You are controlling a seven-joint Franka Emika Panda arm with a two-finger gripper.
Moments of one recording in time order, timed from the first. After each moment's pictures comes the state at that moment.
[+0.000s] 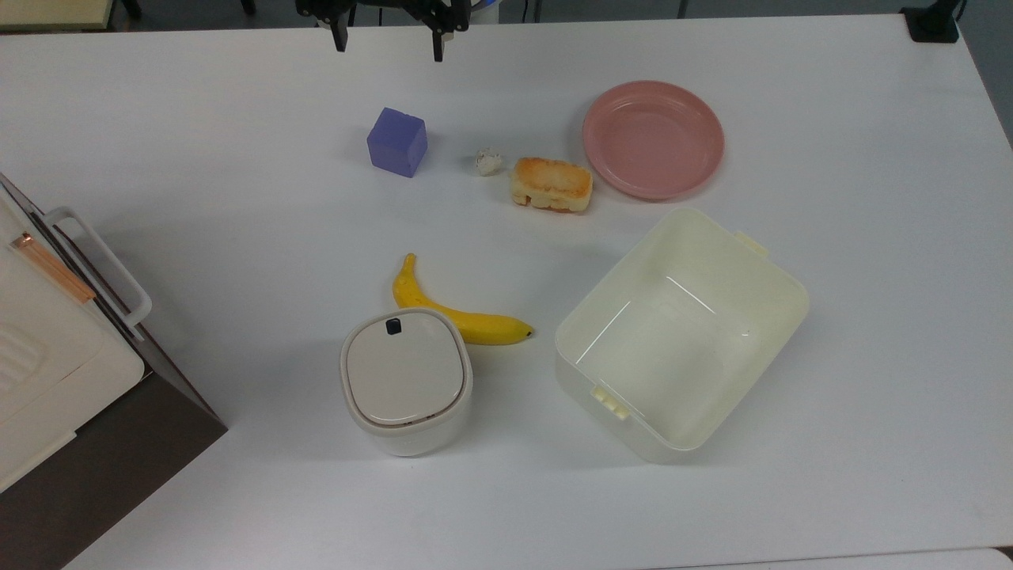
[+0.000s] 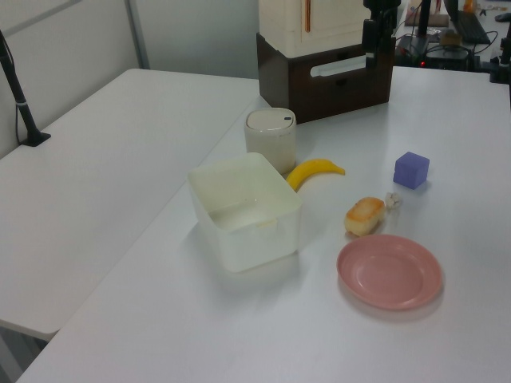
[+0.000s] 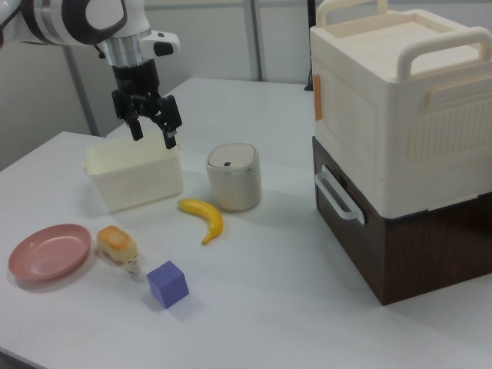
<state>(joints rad) 0.21 0.05 -0.23 -1.55 -0.02 1.60 0.07</state>
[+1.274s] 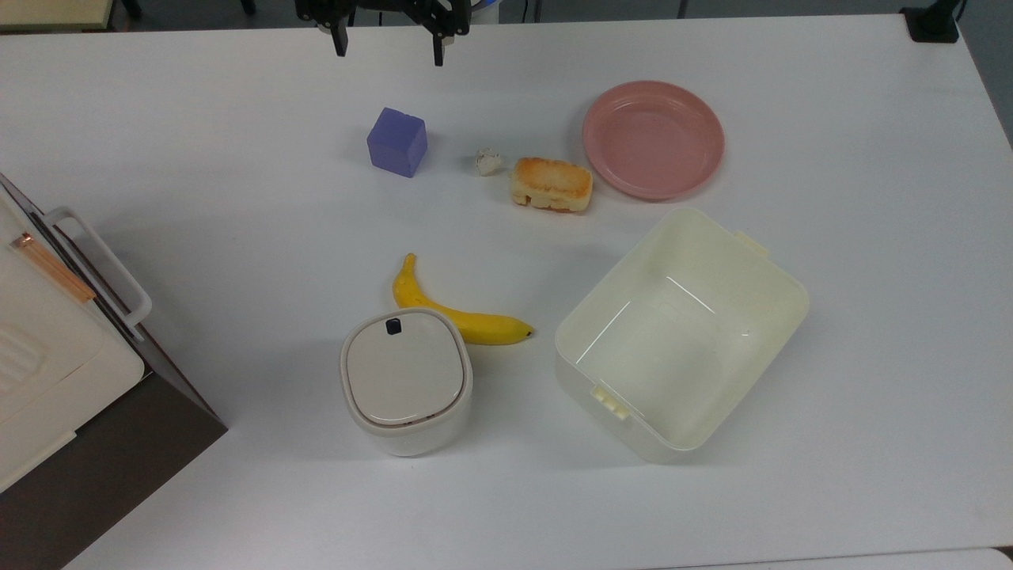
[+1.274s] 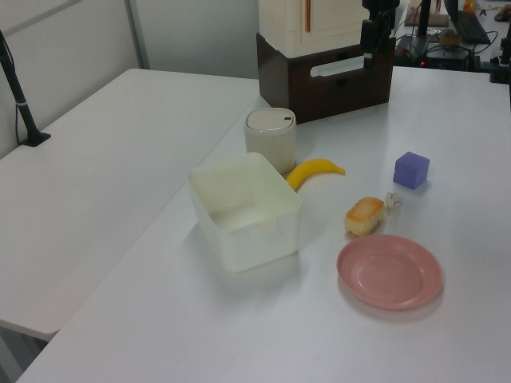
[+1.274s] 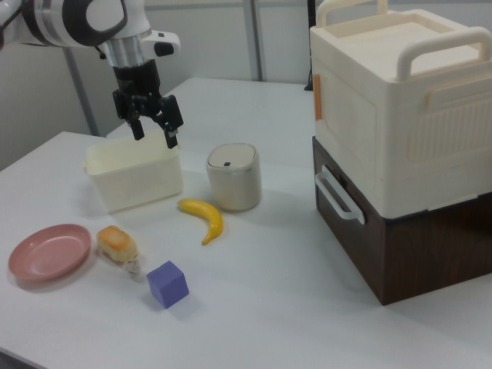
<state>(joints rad) 0.21 0.05 -0.23 -1.56 -0.02 1.63 0.06</state>
